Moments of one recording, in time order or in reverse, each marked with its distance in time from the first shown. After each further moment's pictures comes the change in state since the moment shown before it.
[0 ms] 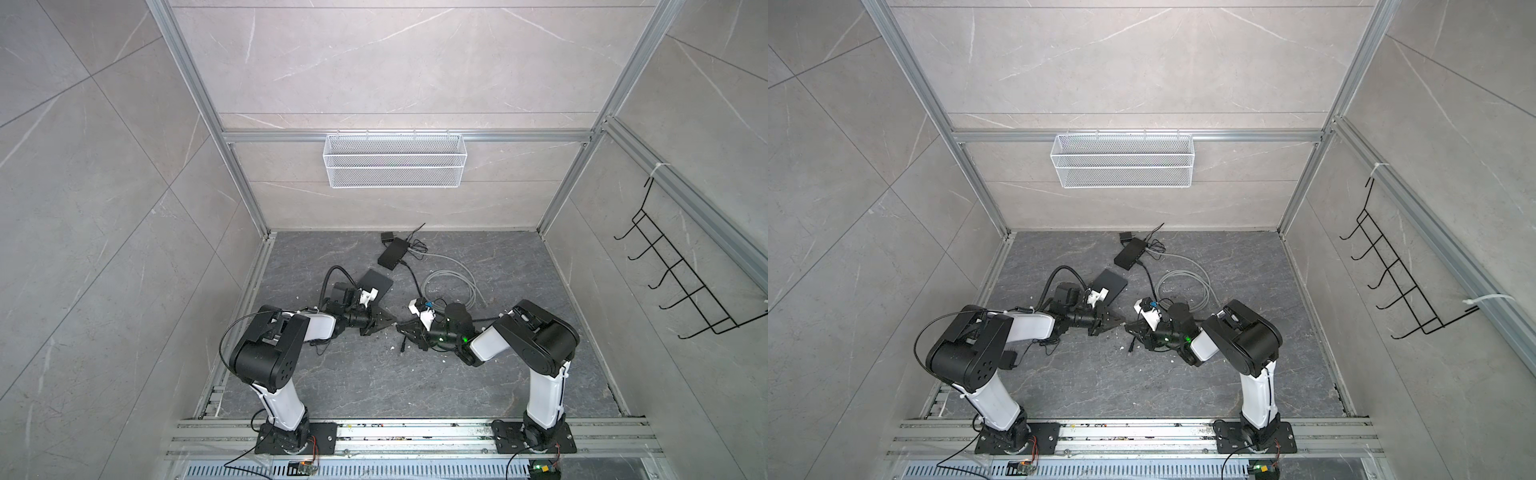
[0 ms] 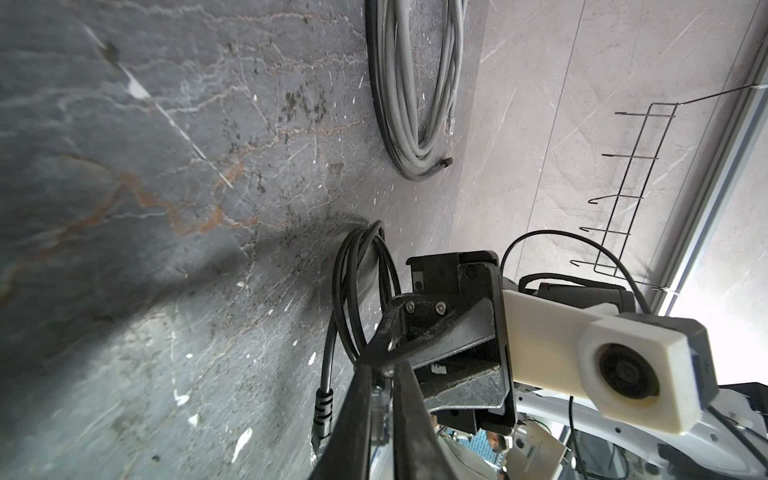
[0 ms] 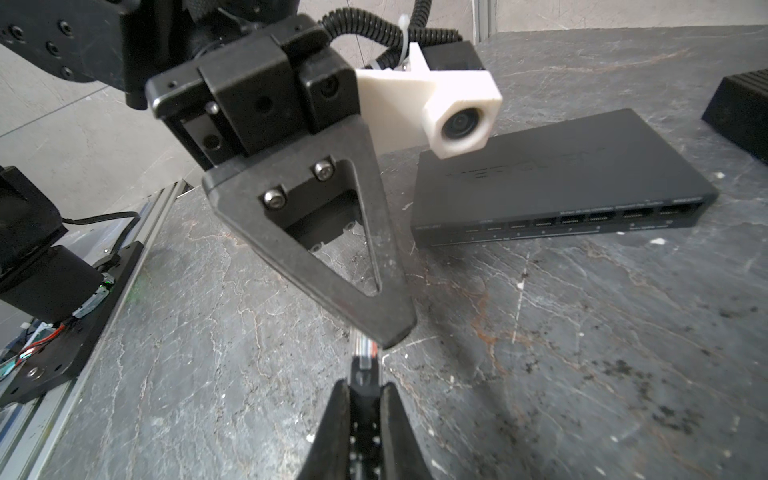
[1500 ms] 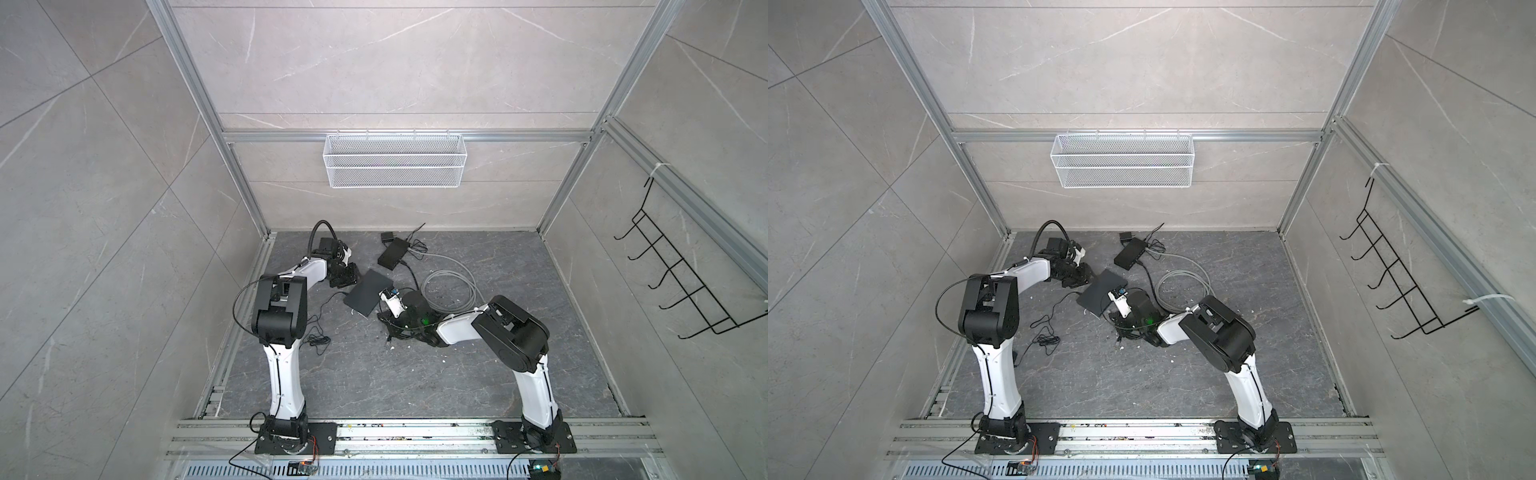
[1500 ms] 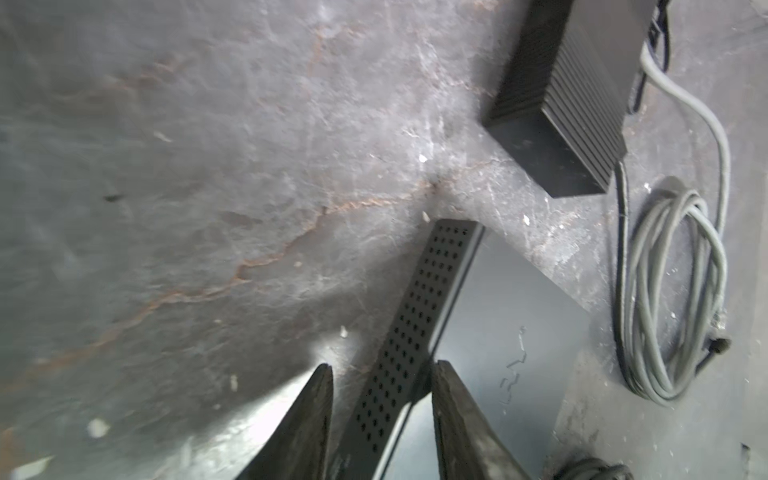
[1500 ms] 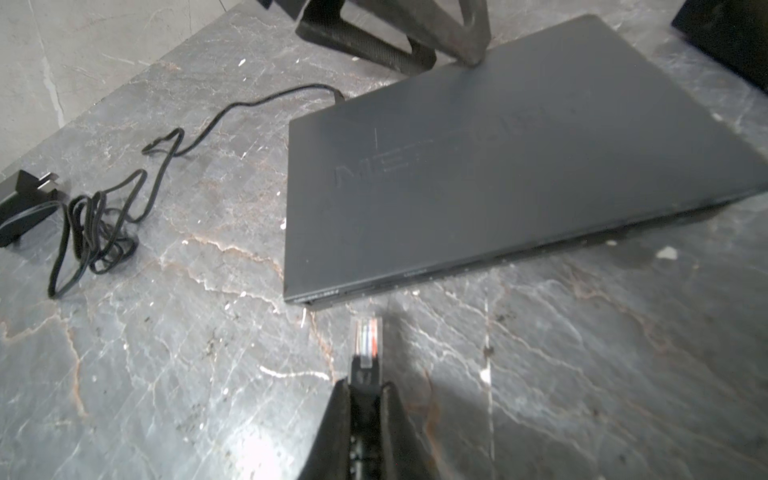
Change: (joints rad) left arm 0.222 0.379 0.769 -0.734 -0.491 0.676; right arm 0.151 0.159 0.449 -0.537 0.427 0.044
